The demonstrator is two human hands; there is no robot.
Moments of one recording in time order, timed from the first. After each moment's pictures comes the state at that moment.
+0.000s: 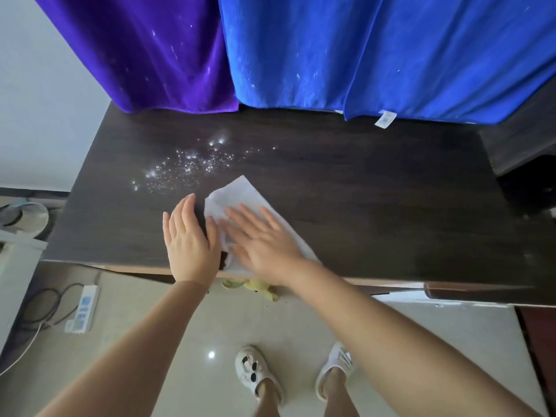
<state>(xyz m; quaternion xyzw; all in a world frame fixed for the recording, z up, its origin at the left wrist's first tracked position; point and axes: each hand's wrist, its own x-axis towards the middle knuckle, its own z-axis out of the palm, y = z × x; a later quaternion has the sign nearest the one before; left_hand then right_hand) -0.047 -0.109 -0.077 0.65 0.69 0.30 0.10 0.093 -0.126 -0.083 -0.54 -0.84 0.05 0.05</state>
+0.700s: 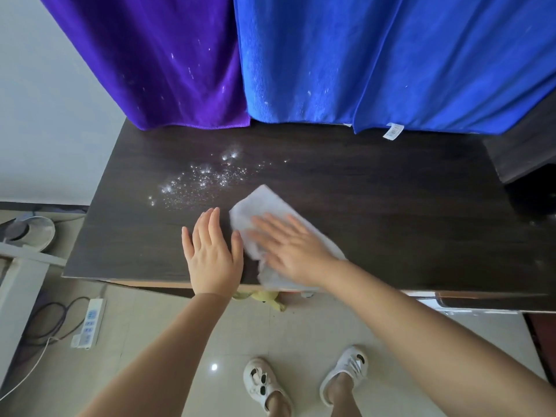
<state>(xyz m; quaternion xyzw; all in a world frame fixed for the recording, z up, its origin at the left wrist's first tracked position) -0.047 -0.109 -0.077 0.69 0.69 0.23 0.07 0.123 -0.113 -0.086 -0.49 -0.87 0.02 0.02</state>
